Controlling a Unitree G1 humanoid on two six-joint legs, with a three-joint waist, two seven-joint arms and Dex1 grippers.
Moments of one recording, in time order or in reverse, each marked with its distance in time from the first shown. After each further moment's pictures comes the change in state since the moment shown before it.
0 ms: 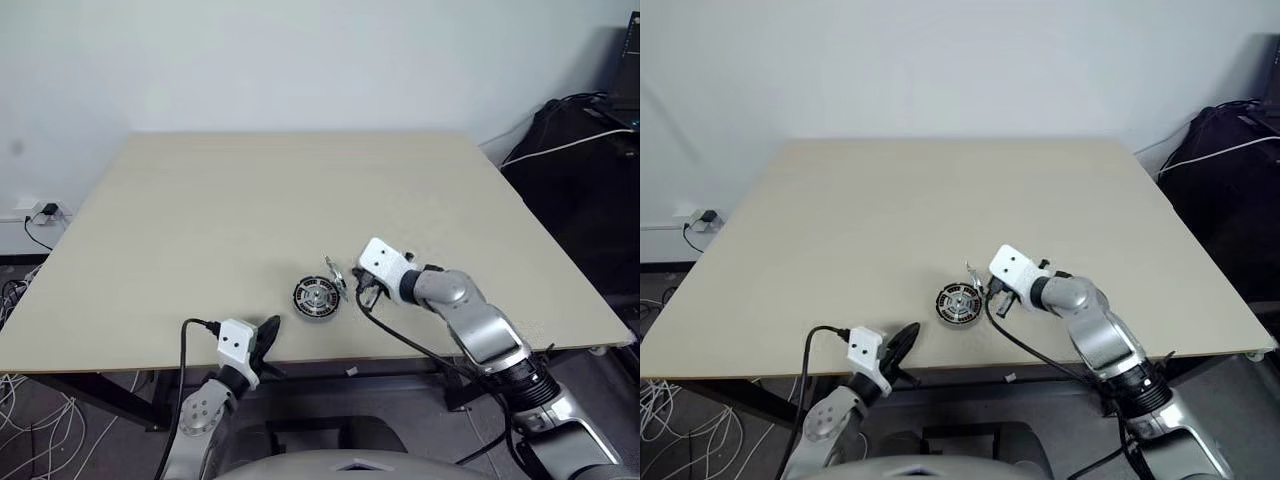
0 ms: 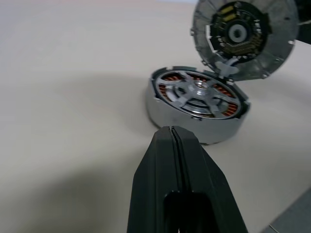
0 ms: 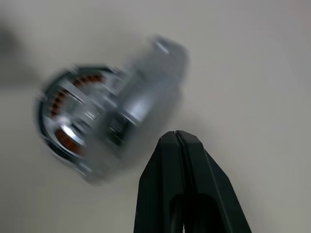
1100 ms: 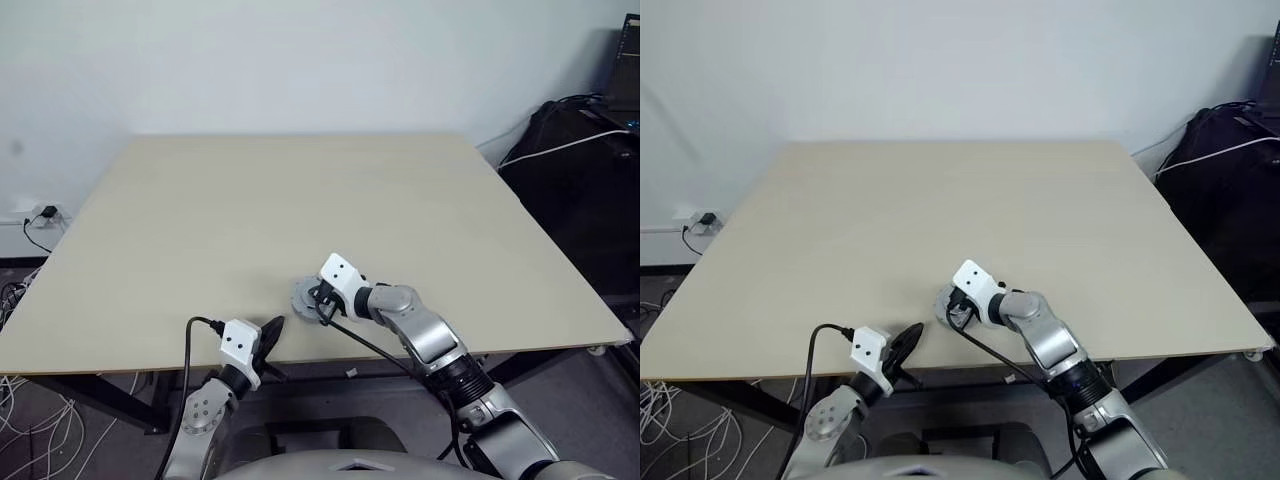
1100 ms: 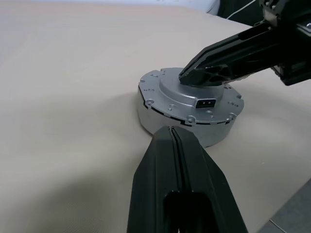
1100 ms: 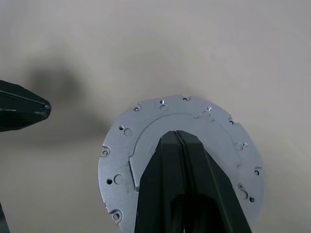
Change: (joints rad) left arm -0.010 0.008 -0.012 0.018 0.022 -0.037 -0.001; right arm -0.028 0.231 0.056 0.274 0.017 -0.063 -0.023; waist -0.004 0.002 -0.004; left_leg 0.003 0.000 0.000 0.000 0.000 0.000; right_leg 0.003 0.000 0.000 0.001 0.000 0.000
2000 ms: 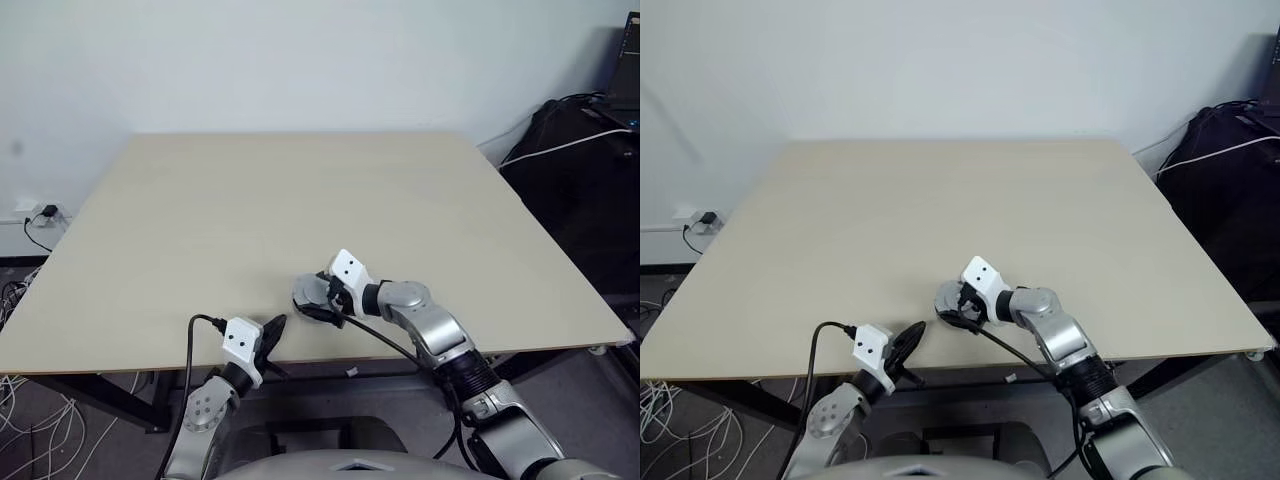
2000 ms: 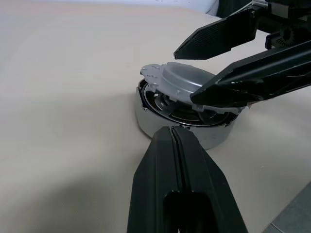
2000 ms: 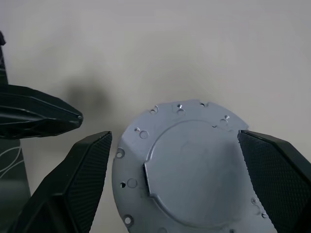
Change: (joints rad) left arm -0.010 -0.002 -0.005 0.000 -0.006 0.010 0.003; right arm -0.028 -0.030 -0.054 0.106 0.091 -0.157 0.158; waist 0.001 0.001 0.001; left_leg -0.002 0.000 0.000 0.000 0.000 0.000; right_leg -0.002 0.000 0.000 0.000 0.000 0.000
